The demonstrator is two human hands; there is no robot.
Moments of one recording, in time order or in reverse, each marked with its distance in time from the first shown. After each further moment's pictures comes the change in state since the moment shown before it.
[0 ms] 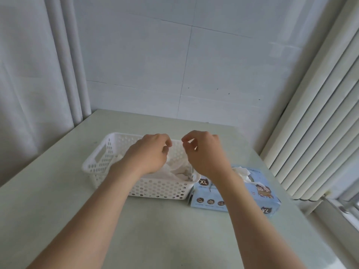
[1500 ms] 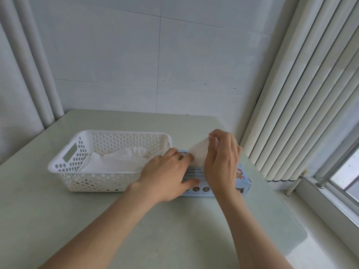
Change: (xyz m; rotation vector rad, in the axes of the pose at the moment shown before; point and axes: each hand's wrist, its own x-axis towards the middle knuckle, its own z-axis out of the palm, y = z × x) left_hand -0.026 0.078 0.080 0.334 -0.063 0.393; right_hand -0.065 0.091 -0.003 0.001 0.749 -0.057
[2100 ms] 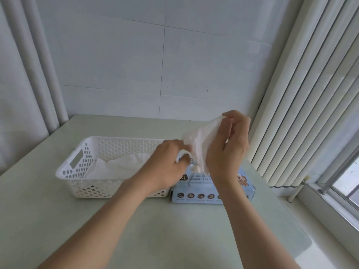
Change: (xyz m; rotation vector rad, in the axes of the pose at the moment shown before) left_hand 0.006 -0.026 -0.028 -0.721 0.215 -0.060; right_hand 0.048 -0.065 -0.008 0.402 0.182 0.166
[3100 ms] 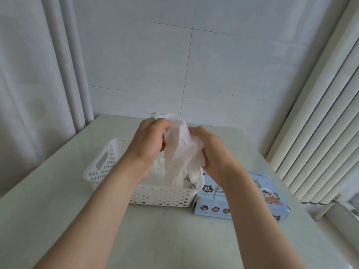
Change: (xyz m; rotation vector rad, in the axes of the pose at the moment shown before) left_hand 0.001 -0.010 -0.084 -0.729 0.350 -0.295; right_hand 0.005 -0.010 0.059 0.307 -0.960 0.915
